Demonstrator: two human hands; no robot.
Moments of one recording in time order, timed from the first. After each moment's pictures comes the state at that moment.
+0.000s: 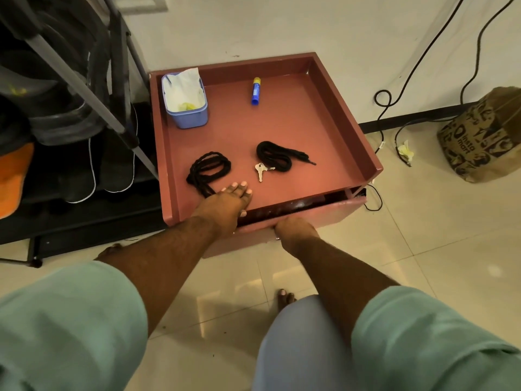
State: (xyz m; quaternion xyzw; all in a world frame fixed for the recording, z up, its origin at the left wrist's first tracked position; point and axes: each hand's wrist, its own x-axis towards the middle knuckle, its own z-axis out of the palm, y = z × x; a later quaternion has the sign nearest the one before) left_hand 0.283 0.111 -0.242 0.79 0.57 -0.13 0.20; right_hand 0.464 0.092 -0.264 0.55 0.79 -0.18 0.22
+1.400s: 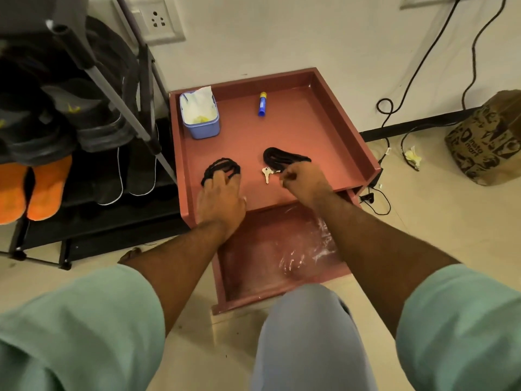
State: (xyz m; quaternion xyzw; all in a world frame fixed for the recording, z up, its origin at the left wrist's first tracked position) left_hand 0.289 0.075 -0.201 0.69 0.72 0.06 0.06; right_hand 0.473 0.143 -0.200 0.62 0.70 -0.30 -0.17
